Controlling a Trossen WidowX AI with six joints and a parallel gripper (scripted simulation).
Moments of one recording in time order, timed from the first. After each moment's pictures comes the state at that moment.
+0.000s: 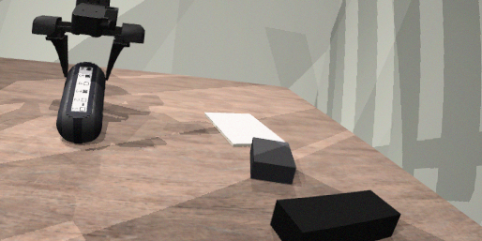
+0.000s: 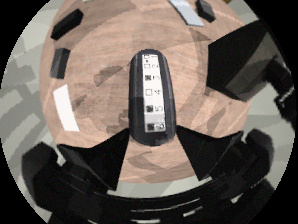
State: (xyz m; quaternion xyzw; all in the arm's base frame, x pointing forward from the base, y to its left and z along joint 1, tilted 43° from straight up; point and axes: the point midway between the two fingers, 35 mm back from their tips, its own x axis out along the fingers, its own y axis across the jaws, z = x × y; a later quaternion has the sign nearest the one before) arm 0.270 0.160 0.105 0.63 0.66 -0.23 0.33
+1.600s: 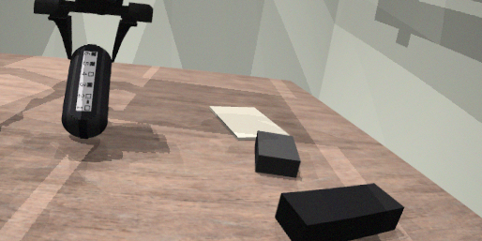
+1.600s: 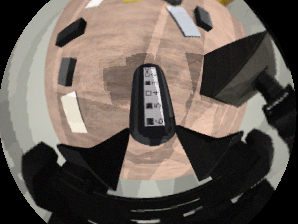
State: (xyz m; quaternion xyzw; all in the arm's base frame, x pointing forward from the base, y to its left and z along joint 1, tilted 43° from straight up) arm 0.274 0.121 0.108 0.63 0.66 -0.23 0.33
